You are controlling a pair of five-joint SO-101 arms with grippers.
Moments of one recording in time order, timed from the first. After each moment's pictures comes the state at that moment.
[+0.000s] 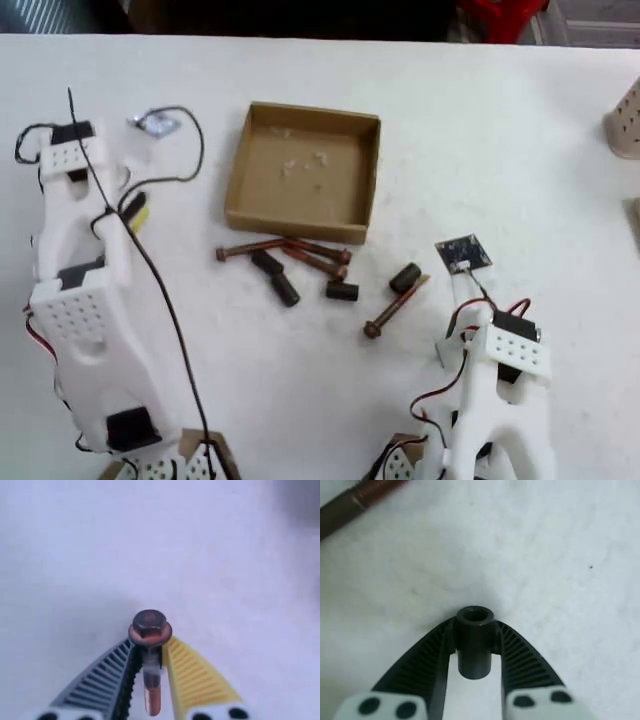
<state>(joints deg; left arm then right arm) -22.4 39.5 -25.1 88.4 -41.6 18.0 -38.9 73.2 54.0 37.4</state>
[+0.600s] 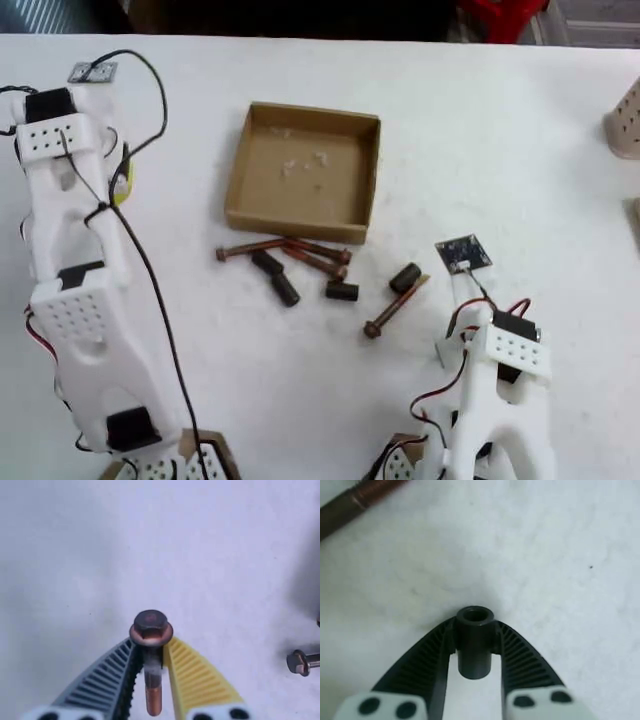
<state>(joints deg) -22.5 39.6 -43.9 98.8 -5.8 18.0 -38.9 73.2 54.0 37.4</state>
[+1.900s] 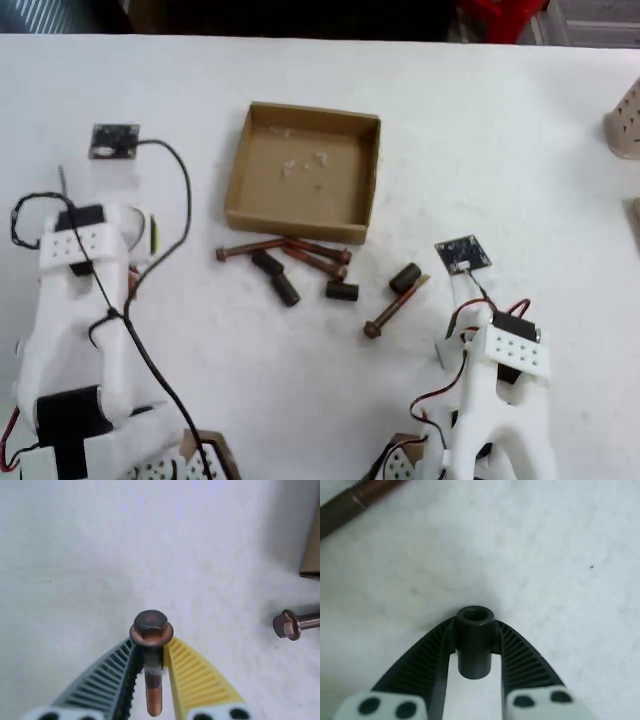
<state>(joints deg) -19.1 -12.6 38.4 52.5 -5.7 17.9 -39.0 73.6 53.9 37.5</state>
